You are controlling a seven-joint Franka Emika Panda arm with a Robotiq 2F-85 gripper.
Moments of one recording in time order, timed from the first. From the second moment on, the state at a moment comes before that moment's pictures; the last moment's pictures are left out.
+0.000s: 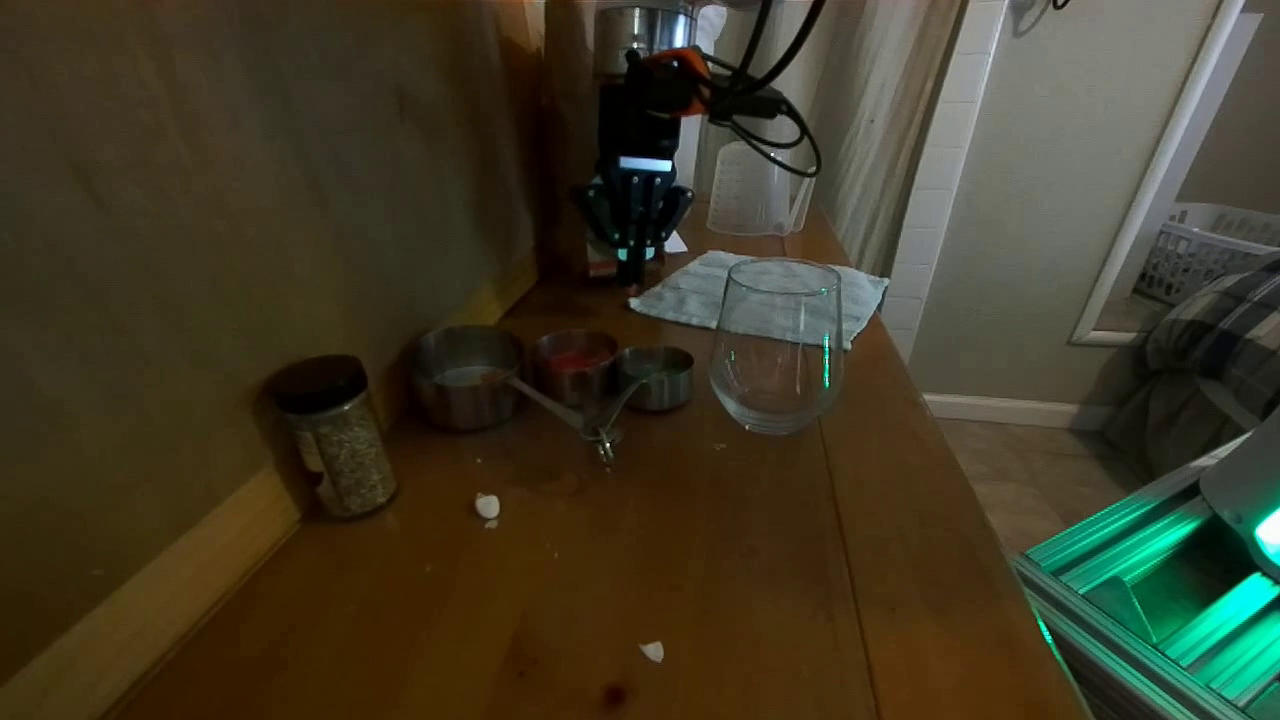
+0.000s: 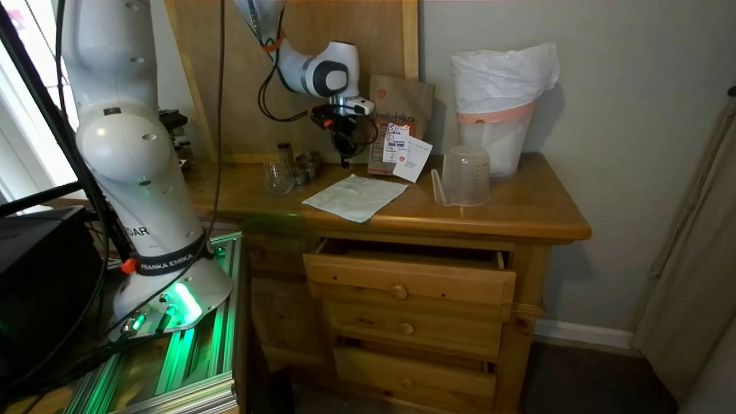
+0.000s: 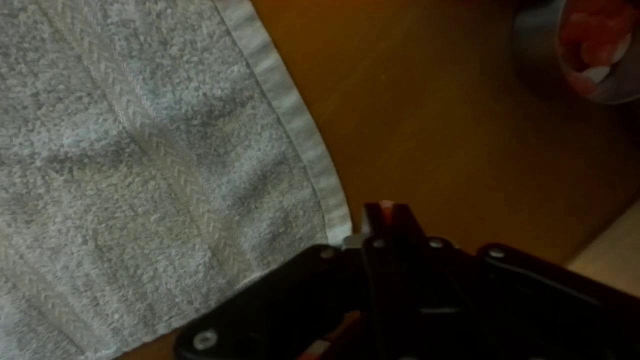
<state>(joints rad) 0.35 0.24 0.26 -2.22 0.12 2.47 0.37</state>
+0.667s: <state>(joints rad) 0.29 0.08 0.23 -2.33 0.12 2.38 0.39</state>
